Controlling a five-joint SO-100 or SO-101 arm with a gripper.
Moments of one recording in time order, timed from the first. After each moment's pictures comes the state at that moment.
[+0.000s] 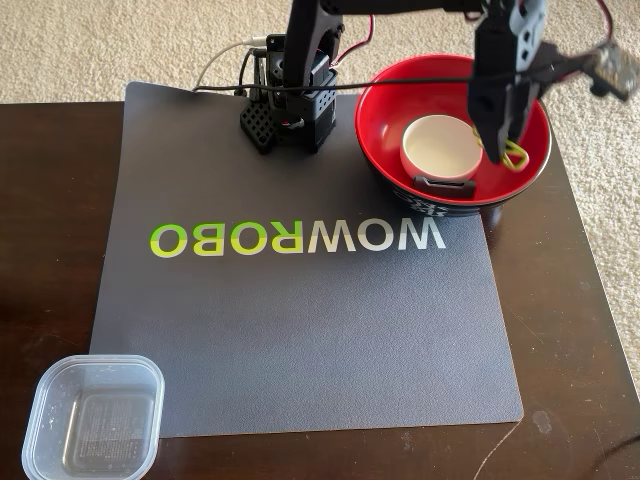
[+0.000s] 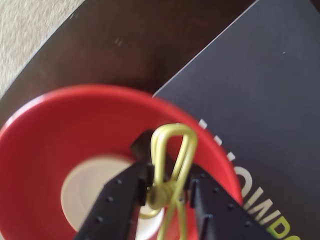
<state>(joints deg) -56.4 89.8 65.2 98.1 80.7</state>
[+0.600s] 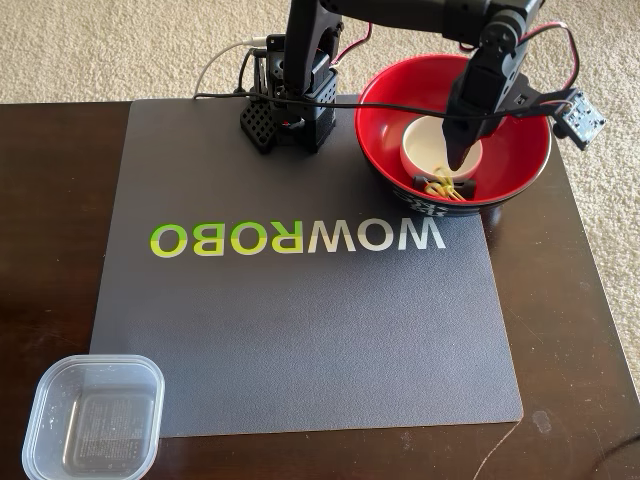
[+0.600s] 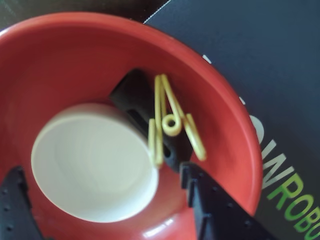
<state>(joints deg) -56.4 85.3 73.7 98.1 73.9</state>
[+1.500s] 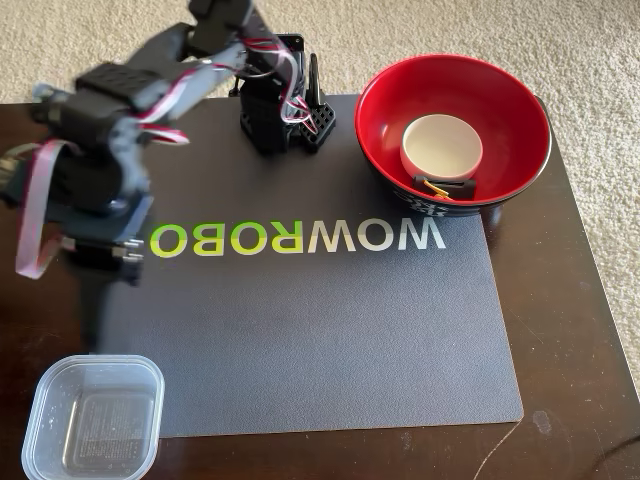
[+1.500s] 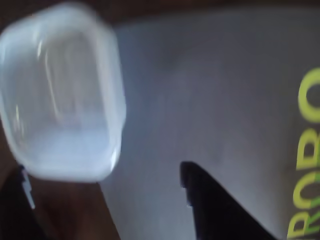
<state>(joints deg) 31.6 63.5 44.1 90.6 14.3</state>
